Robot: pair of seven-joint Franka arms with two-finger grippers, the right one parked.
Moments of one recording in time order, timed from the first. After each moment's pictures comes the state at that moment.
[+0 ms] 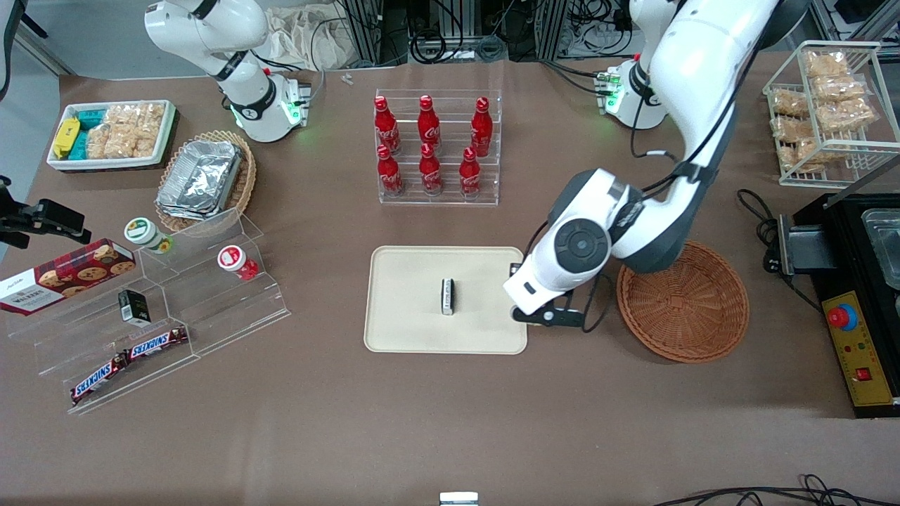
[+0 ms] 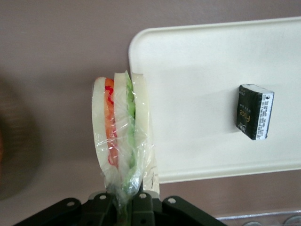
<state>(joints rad) -0.26 0.63 -0.37 -1.47 0.09 1.94 -0.50</state>
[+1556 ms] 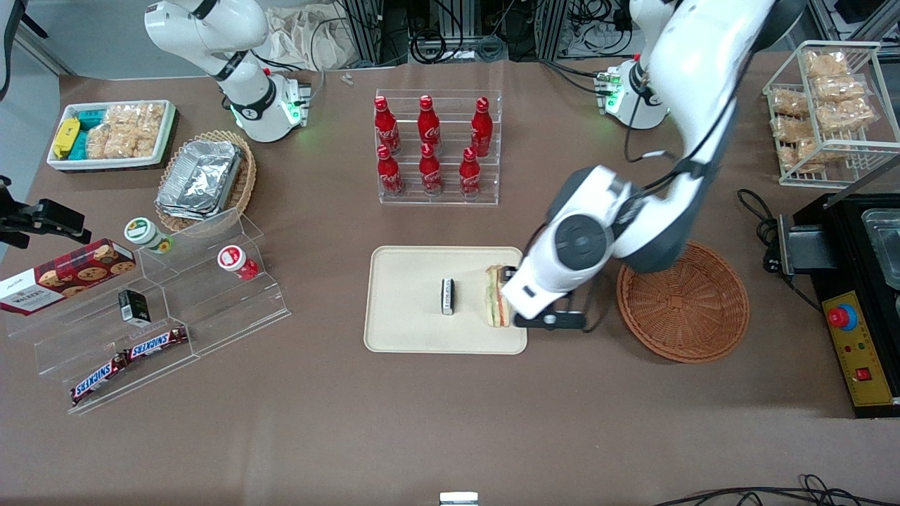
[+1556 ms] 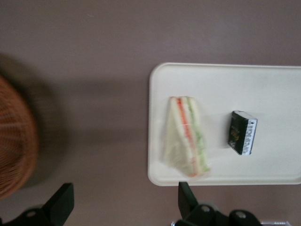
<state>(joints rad) -0.20 0.51 -0.35 -1.40 0.09 1.82 -0.54</state>
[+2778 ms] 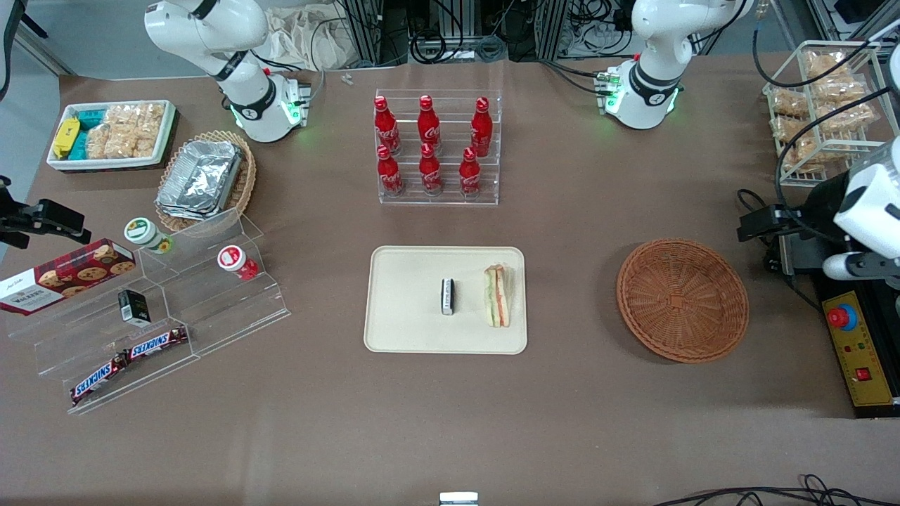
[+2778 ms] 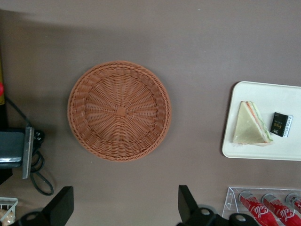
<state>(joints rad) 0.25 0.17 -0.31 -1.41 -0.04 1.54 -0.13</state>
